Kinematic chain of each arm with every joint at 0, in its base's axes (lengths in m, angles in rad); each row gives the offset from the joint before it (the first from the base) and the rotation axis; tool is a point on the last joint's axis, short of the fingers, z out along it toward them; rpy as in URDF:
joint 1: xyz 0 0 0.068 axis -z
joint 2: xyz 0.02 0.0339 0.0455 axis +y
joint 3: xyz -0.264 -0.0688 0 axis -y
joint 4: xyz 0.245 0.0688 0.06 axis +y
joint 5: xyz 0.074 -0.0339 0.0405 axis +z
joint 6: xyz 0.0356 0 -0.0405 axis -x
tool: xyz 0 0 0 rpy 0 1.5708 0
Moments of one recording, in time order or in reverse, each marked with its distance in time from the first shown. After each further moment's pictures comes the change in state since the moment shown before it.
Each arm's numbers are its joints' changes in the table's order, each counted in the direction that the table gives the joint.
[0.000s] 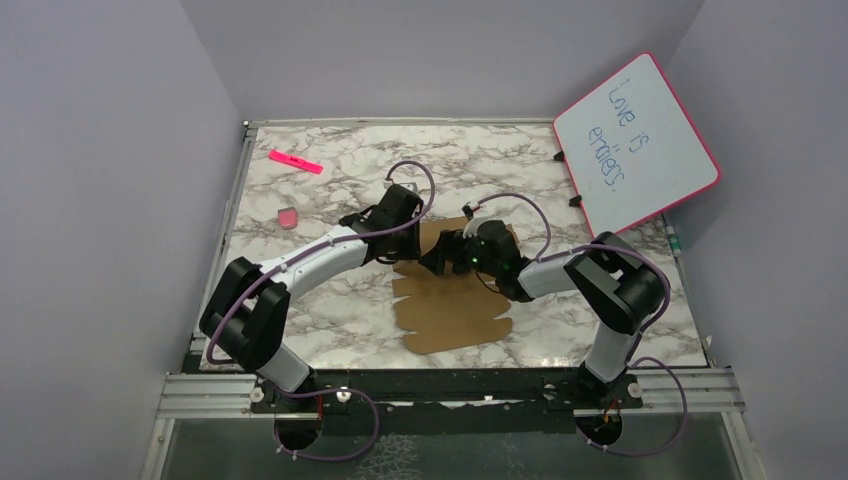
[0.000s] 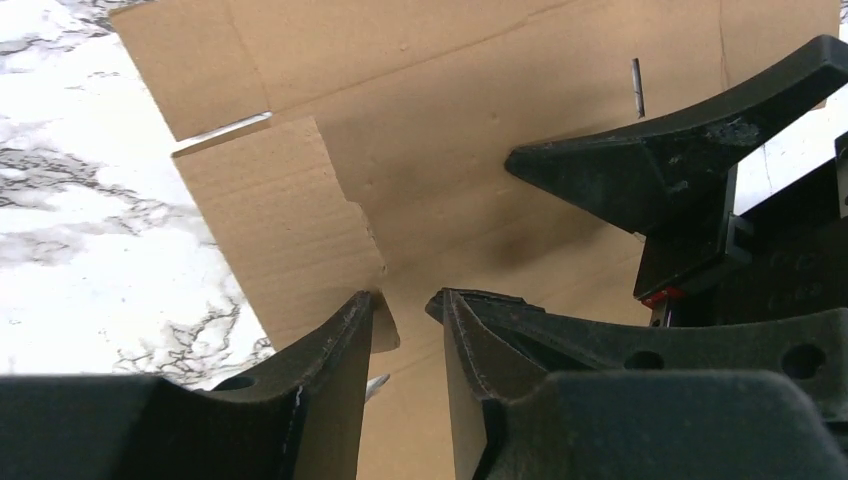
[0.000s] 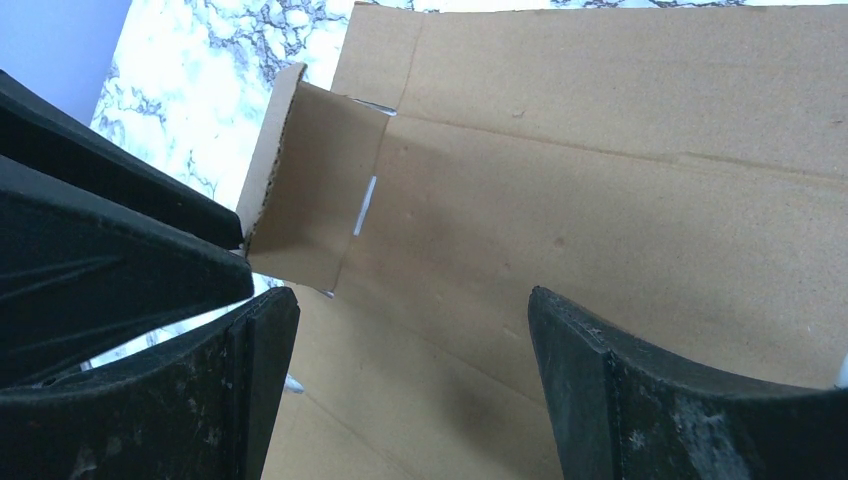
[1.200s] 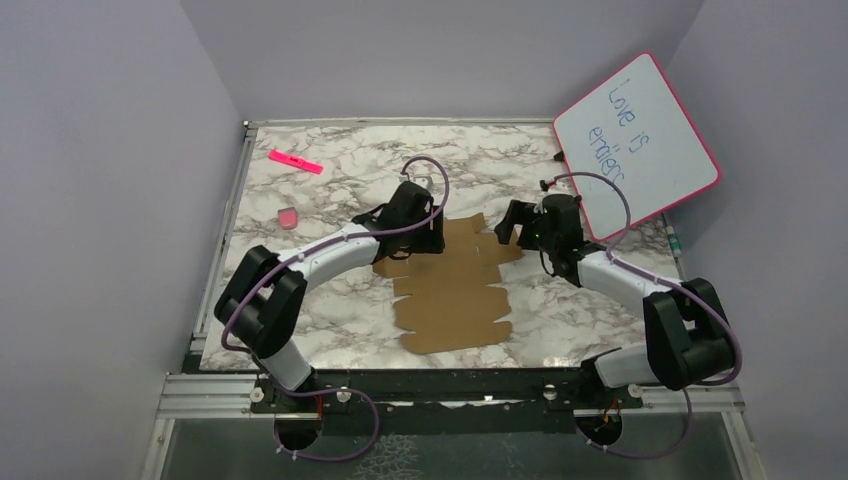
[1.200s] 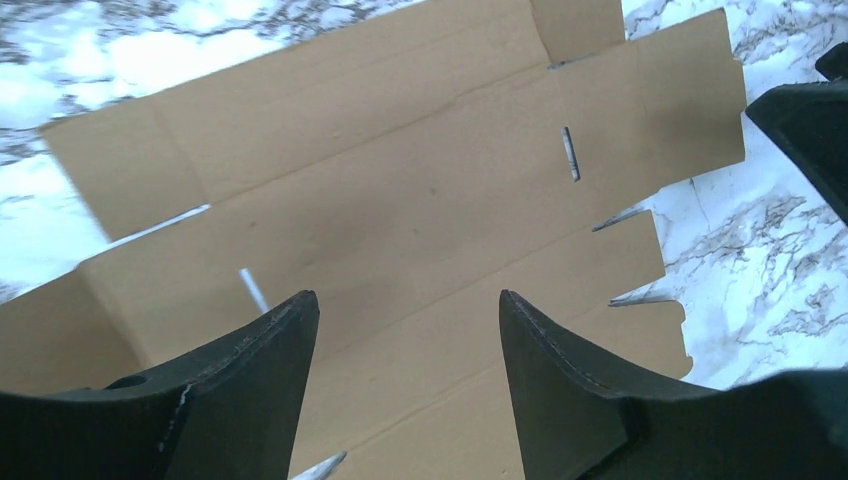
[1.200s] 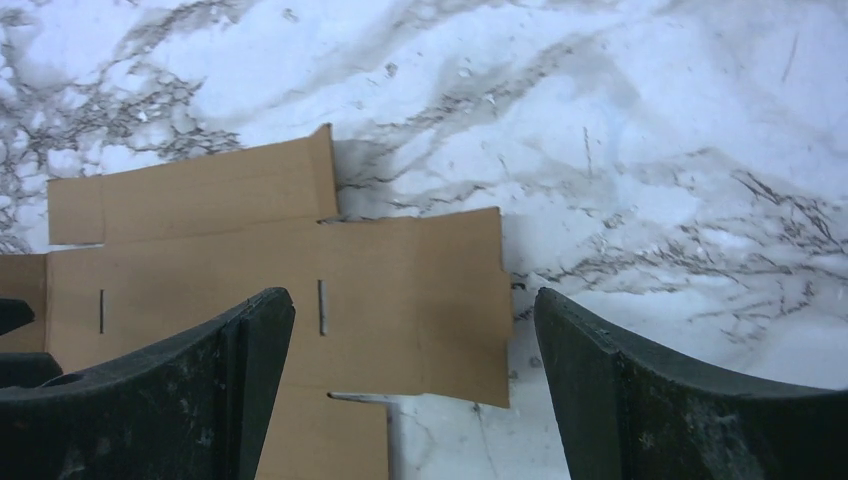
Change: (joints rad) left arm 0.034 0.071 0.029 -0.161 -0.008 -0.038; right arm 0.342 -0.405 -0.018 0.523 -0.214 0.170
